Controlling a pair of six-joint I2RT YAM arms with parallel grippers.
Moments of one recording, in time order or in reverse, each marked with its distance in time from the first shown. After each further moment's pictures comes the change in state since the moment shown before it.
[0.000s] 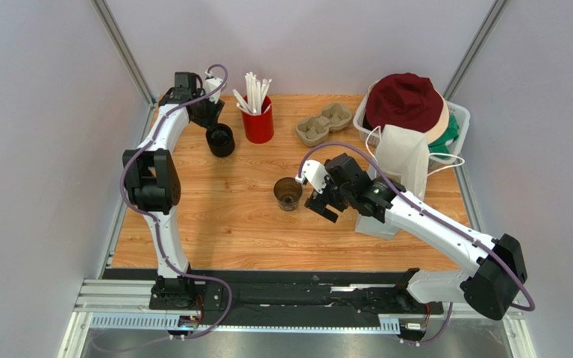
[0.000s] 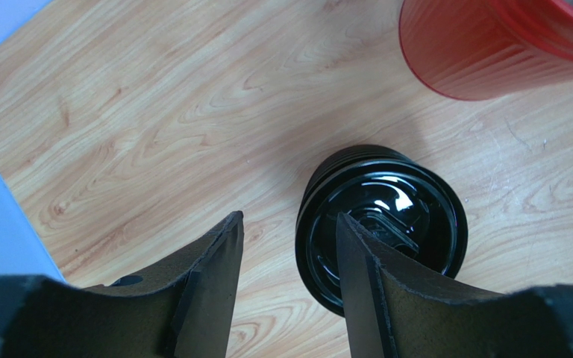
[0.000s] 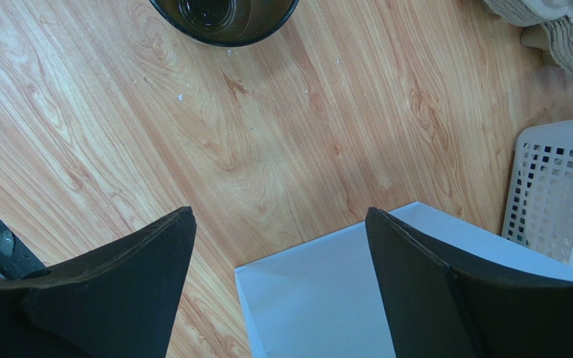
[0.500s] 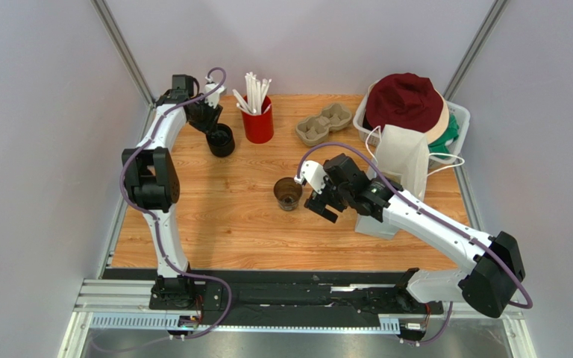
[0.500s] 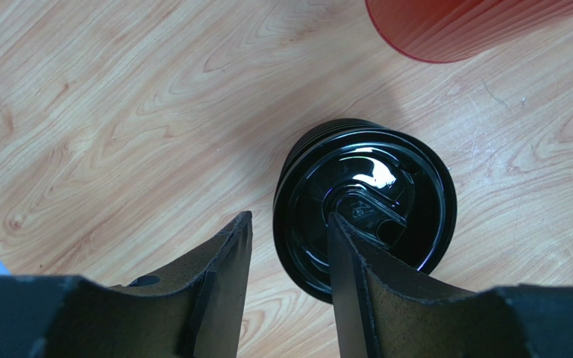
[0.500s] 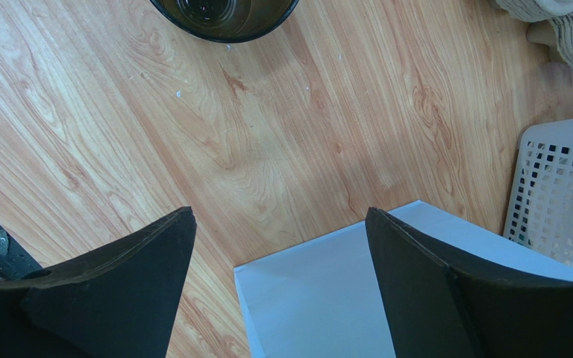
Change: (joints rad) left arm 0.031 0.026 0.017 -0.085 0.101 0.065; right arm 0.000 0.017 0.000 0.000 0.005 -0.003
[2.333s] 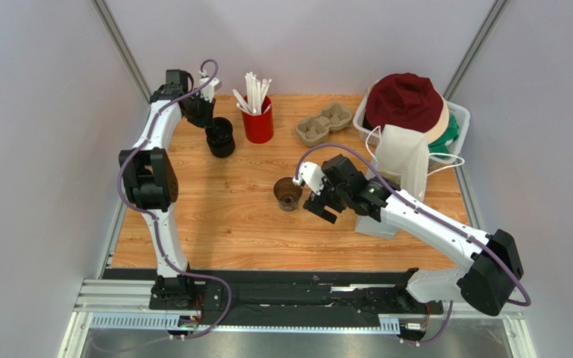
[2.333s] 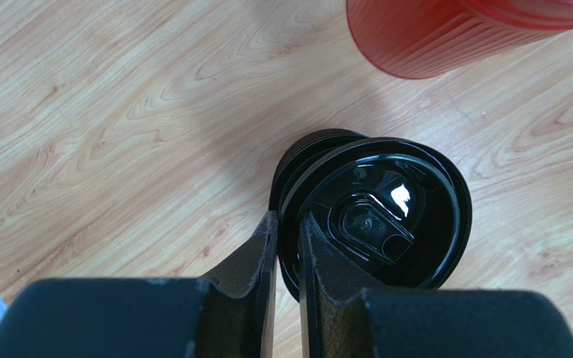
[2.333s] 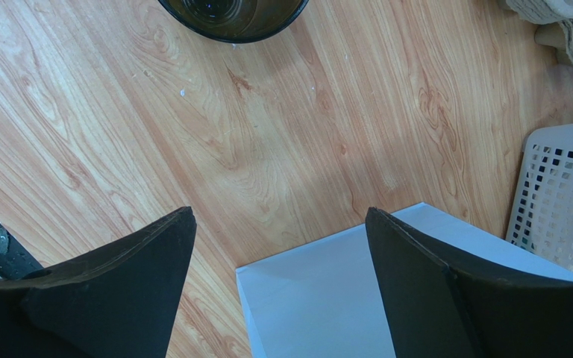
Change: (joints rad) left arm 0.022 0.013 0.076 -0.067 0.083 -0.059; right arm 0.008 0.015 0.000 0.000 0.003 -0.003
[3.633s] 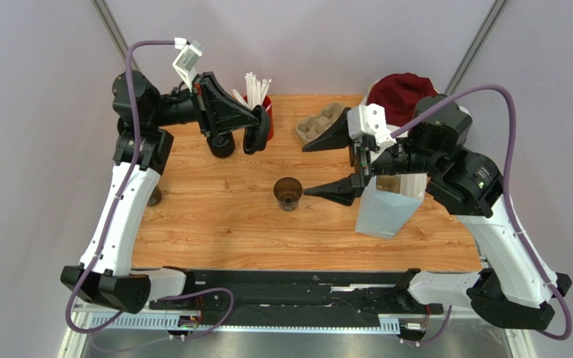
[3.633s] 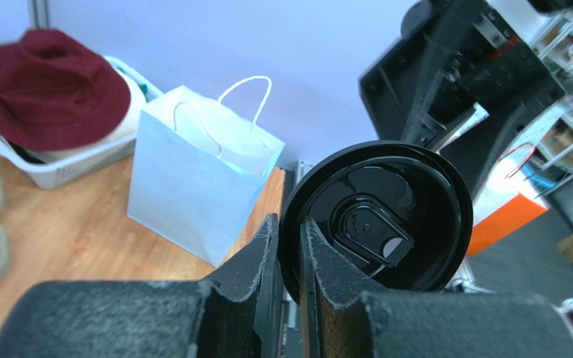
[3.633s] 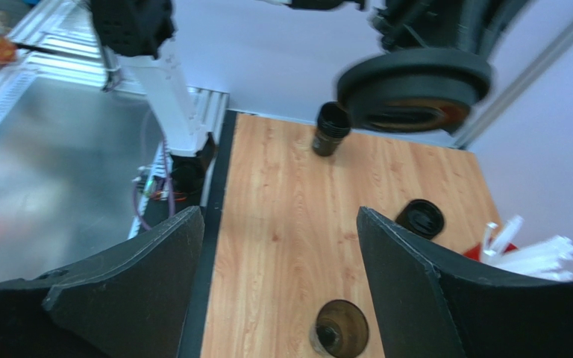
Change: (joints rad) left arm -0.247 -0.875 -0.379 0.745 0.849 -1.158; right arm -0.009 -0.103 0.797 -0.092 -0.828 0.152
